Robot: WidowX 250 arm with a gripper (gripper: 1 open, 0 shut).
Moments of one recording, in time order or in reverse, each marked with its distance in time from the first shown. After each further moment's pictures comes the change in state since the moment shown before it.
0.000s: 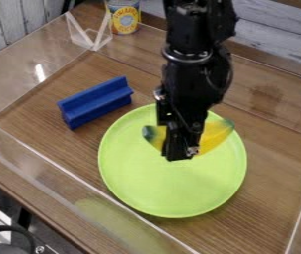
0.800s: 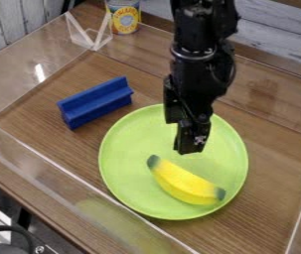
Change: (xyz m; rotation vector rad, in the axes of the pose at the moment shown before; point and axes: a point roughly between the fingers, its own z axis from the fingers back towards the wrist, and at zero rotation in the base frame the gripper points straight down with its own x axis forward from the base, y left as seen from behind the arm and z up) arm 0.013 0.029 -0.011 0.032 -0.038 0.030
